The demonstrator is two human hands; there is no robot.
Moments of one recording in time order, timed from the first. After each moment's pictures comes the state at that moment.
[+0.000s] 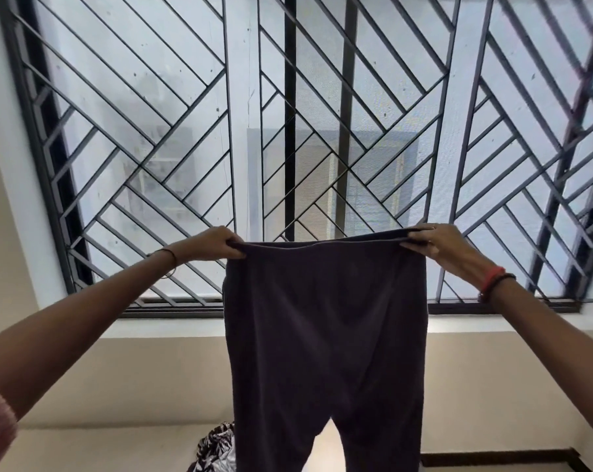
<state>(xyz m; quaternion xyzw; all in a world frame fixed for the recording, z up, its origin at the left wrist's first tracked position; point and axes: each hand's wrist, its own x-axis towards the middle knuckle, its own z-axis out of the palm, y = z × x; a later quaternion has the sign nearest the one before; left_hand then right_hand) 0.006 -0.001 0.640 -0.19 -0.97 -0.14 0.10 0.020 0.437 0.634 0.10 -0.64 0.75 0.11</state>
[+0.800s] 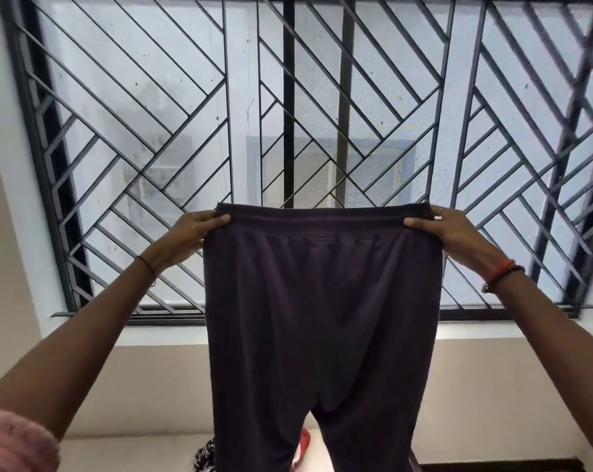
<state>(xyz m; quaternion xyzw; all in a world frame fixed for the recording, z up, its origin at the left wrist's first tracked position) 0.028 -0.014 0.656 -0.17 -0.74 -0.65 0.08 0.038 0.446 0.664 0.20 -0.71 0.66 0.15</state>
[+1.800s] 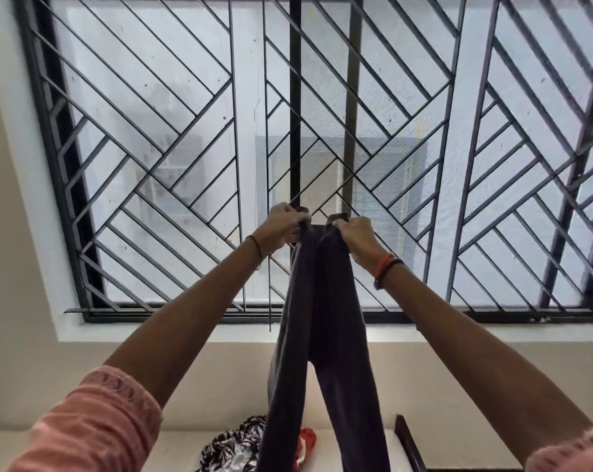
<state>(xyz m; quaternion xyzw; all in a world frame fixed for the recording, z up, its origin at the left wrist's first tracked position) 0.003 0.142 0.673 -0.09 -0.71 -0.69 0.09 -0.029 0.296 0.643 0.04 -0.74 0.64 0.20</state>
